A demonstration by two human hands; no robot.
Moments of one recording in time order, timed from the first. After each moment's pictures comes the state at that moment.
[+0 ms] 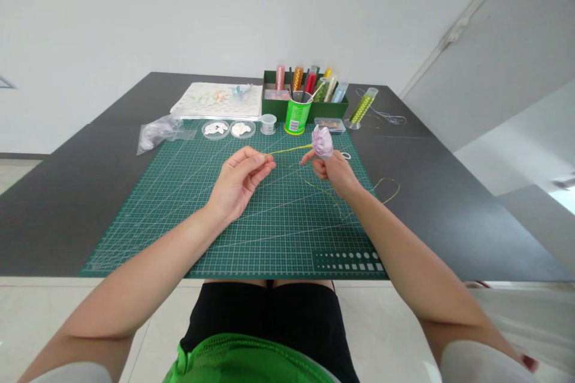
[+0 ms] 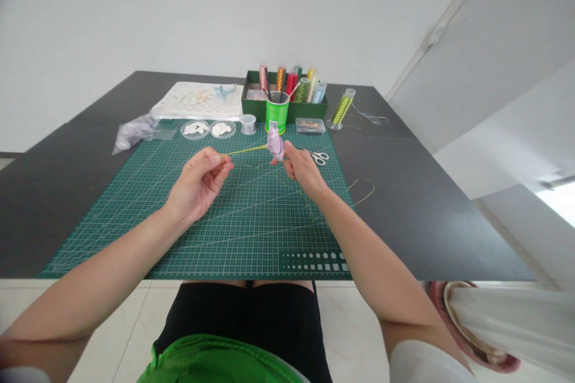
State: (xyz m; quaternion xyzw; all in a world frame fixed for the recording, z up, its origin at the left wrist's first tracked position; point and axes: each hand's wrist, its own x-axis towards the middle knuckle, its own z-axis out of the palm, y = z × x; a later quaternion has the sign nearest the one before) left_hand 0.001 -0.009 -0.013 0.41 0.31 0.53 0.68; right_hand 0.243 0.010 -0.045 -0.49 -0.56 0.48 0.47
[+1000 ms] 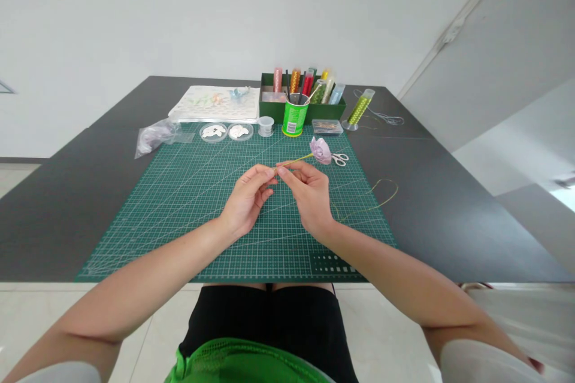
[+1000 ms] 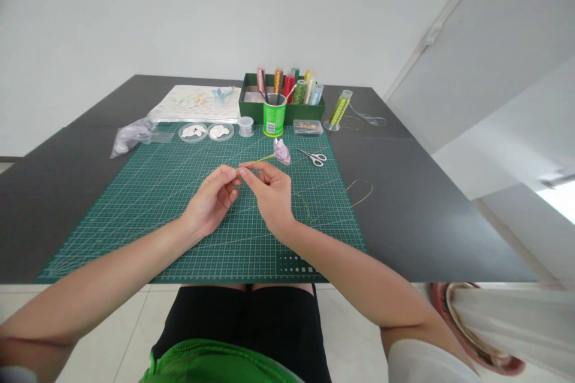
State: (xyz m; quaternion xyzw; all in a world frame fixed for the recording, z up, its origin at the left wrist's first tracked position) left_hand 0.021 -0.019 -0.038 0.35 0.34 0.48 0.73; right_hand 0.158 -0.042 -0.039 -0.46 -0.47 0.42 0.63
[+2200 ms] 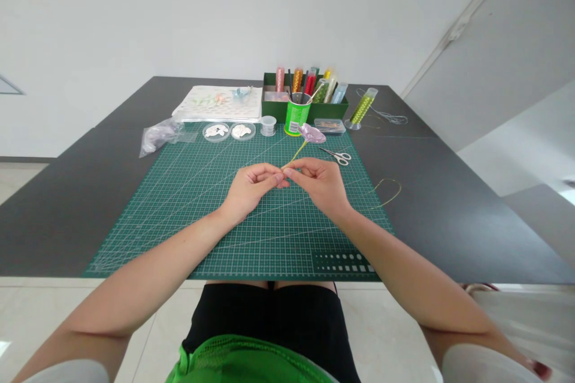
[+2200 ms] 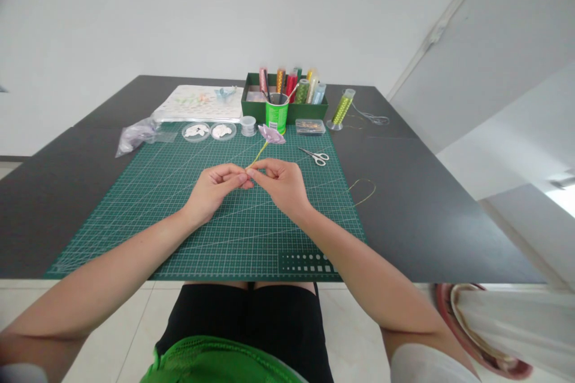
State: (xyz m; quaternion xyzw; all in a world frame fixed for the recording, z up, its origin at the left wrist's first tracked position) left_hand 0.010 -0.007 -0.040 0.60 0.33 0.44 0.58; right_hand 0.193 -0.033 -0.022 -0.48 -0.62 0.33 0.52
